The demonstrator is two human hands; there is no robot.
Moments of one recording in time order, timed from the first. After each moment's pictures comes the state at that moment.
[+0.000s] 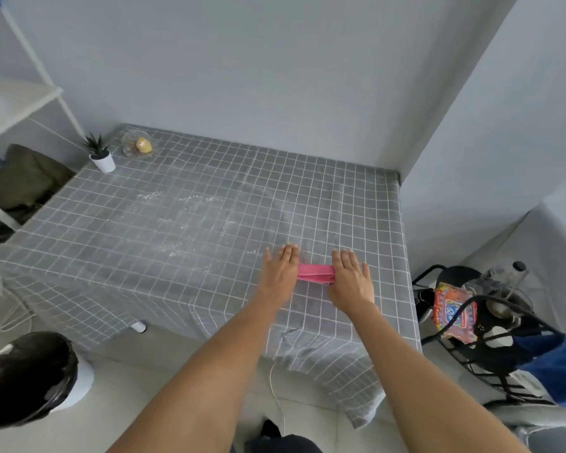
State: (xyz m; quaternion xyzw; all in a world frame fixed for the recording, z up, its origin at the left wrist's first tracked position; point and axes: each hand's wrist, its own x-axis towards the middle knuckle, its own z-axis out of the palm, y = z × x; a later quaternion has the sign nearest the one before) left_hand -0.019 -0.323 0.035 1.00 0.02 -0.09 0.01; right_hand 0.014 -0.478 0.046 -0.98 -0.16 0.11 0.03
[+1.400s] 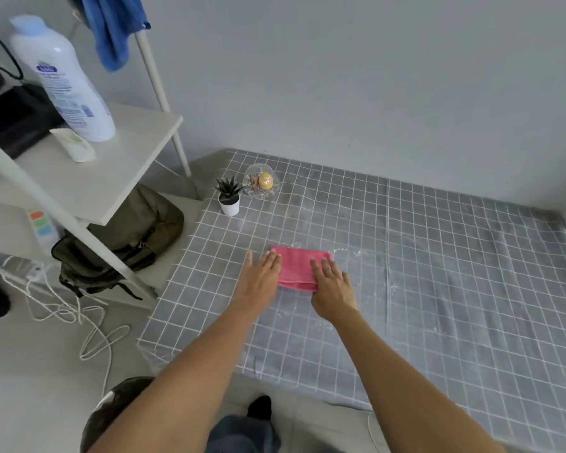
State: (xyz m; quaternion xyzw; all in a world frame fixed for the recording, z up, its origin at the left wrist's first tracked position) left_hand -0.016 0.147 0.011 0.99 0.03 -0.12 -0.02; right_hand 0.032 -0.017 0.010 -0.95 -0.22 0.19 0.05
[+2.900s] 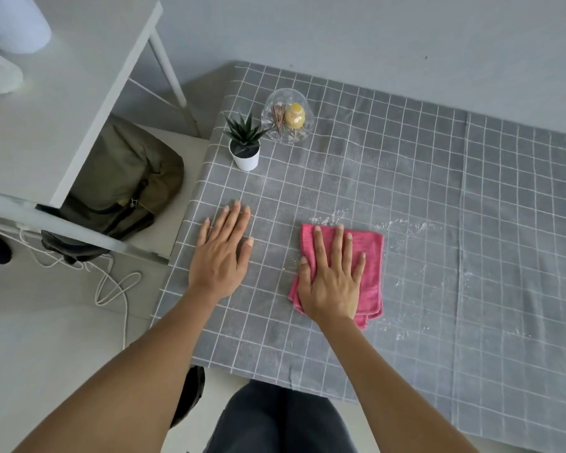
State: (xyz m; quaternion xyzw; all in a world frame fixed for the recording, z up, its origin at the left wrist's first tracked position) left_hand -0.029 0.274 -0.075 0.98 0.12 -0.02 0.14; right_hand 0.011 0.070 -0.070 -0.98 -0.13 0.11 0.09
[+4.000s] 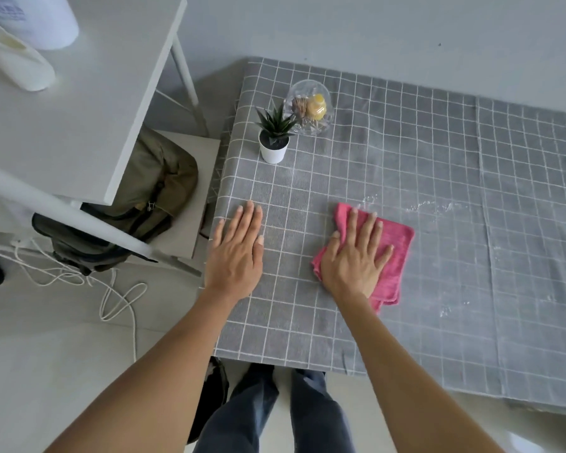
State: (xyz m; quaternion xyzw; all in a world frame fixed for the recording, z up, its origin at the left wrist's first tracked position) left_hand -0.055 0.311 -0.081 0.99 0.09 -0.01 0.14; right_hand 0.005 0.123 -0.066 -0.99 0.05 0.10 0.12
